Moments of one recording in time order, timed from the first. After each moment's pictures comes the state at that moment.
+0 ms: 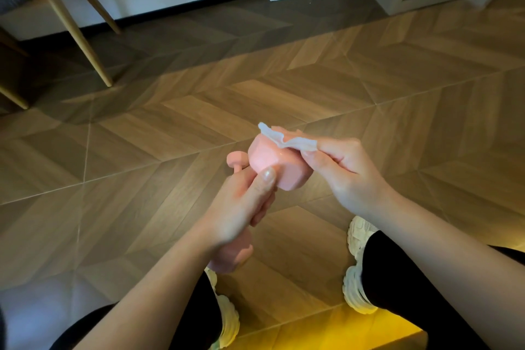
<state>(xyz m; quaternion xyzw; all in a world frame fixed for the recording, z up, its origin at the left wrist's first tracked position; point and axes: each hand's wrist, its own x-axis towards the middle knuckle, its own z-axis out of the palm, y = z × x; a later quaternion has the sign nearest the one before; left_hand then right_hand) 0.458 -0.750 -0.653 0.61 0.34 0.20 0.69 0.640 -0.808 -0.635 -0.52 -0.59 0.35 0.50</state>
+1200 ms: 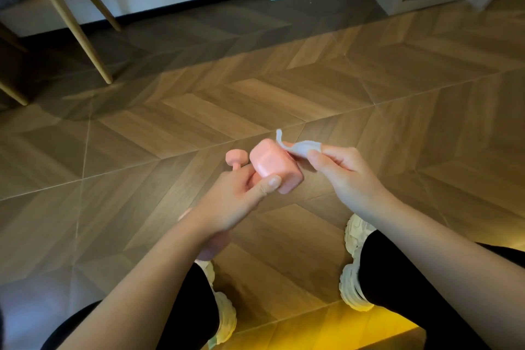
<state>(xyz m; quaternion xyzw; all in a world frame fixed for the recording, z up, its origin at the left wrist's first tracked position) 0.450 -0.732 -0.658 0.76 0.41 0.07 0.51 0.647 -0.817 -0.654 -0.54 -0.50 0.45 0.51</state>
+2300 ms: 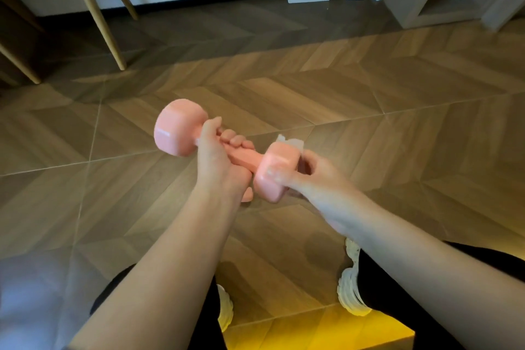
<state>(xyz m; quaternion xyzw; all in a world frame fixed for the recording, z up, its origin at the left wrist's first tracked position) 0.469 -0.703 -0.628 0.01 0.43 0.50 0.75 0.588 -0.803 -0.642 -0.60 -0.31 0.59 0.44</state>
